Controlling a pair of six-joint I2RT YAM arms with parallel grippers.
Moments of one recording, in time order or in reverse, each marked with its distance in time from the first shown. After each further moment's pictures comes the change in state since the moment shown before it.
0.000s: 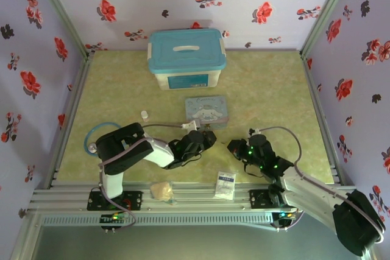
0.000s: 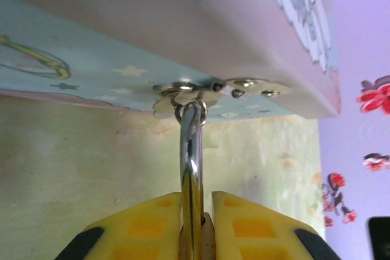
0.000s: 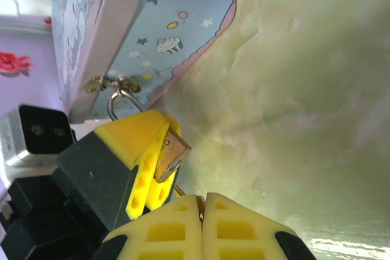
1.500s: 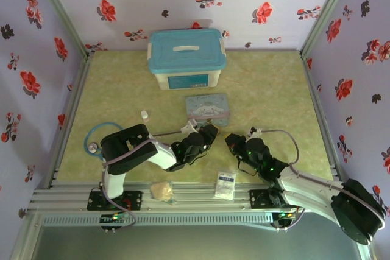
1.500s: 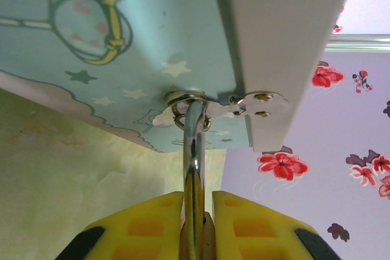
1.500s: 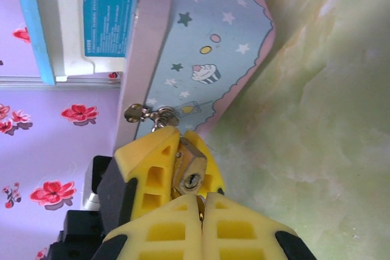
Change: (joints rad) left arm -0.035 0.038 0.017 0.197 -0.146 -0.320; right arm 0.130 0.079 -0.027 0.278 0.237 0.171
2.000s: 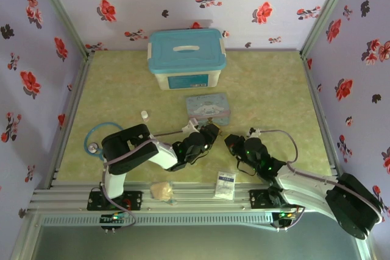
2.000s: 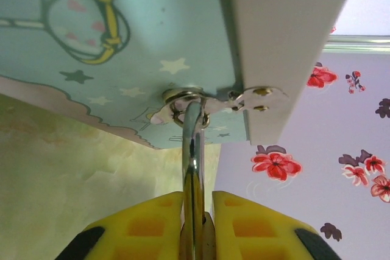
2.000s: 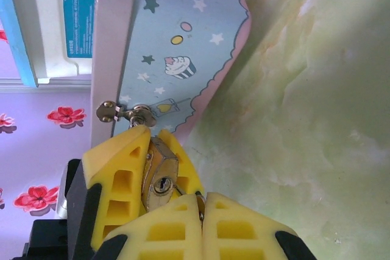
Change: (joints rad) left arm -0.004 0.009 0.016 0.013 -0.005 -0.007; right arm 0.000 0.052 0.000 0.026 0.008 0.000
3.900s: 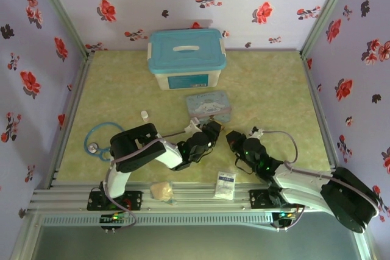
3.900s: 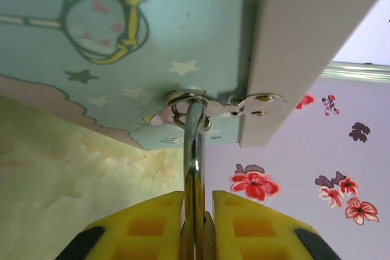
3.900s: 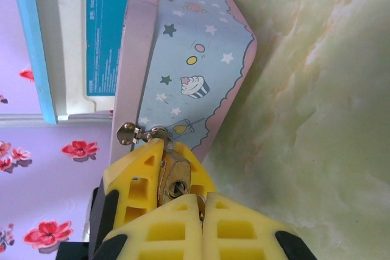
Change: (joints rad) left arm -0.008 0.085 0.063 0.075 -0.066 -0.061; right arm 0.027 0.079 -0.005 0.134 0.145 0.032
